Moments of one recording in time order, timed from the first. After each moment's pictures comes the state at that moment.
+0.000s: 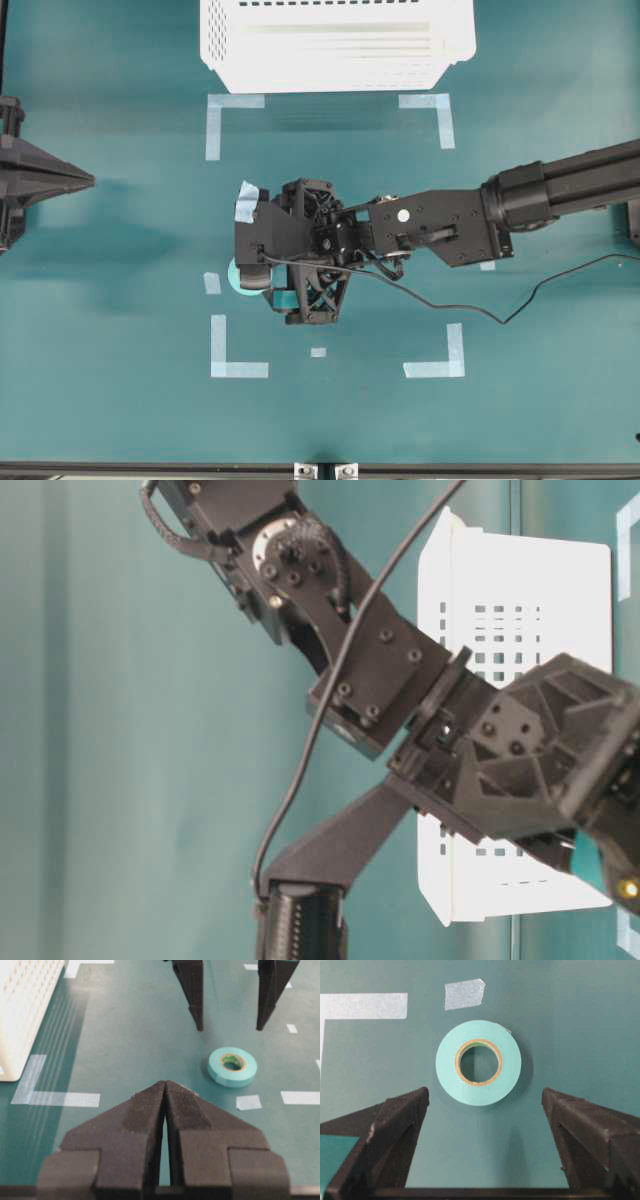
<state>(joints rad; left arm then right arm) 0.00 -1.38 1.58 -0.03 -0.02 -0.01 0.14 0.38 0.18 -0.03 0.29 0.32</state>
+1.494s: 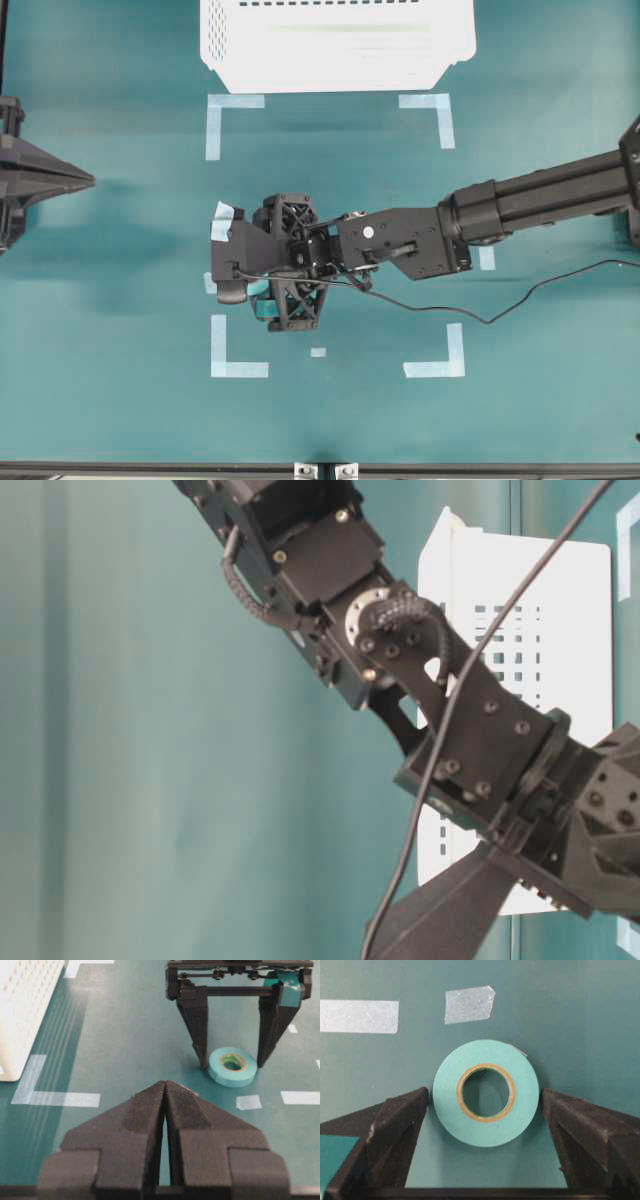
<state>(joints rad) 0.00 -1.38 1.58 -0.03 -0.02 -0.01 0.15 0.51 0.08 -0.05 0.31 0.32</state>
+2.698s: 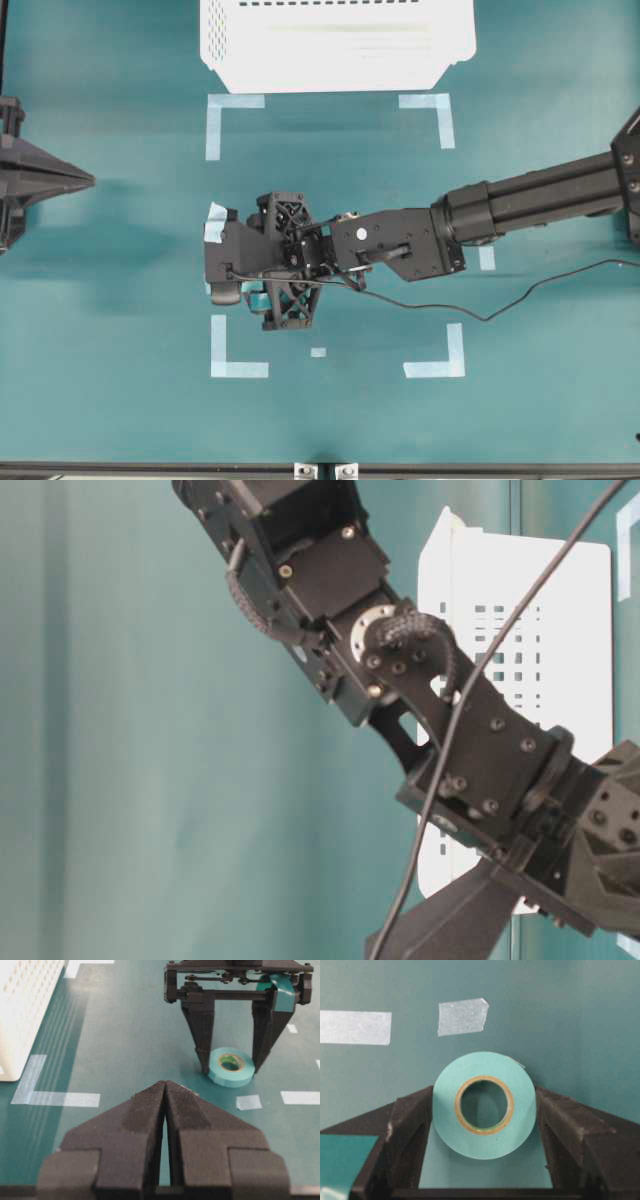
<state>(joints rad) 0.00 -1.38 1.58 -0.03 -0.02 -0.01 0.15 0.53 0.05 -0.09 0.32 0.35</state>
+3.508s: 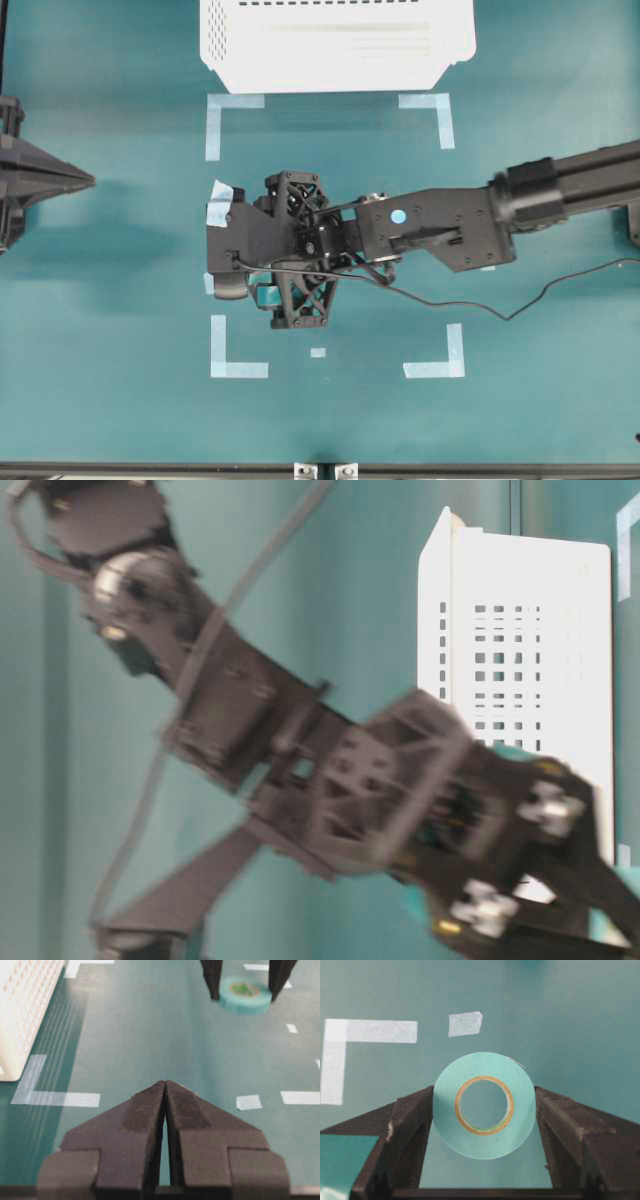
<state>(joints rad) 0.00 -1.38 1.58 -0.03 -0.02 -0.01 0.16 0.32 0.05 -0.10 0.52 0.35</state>
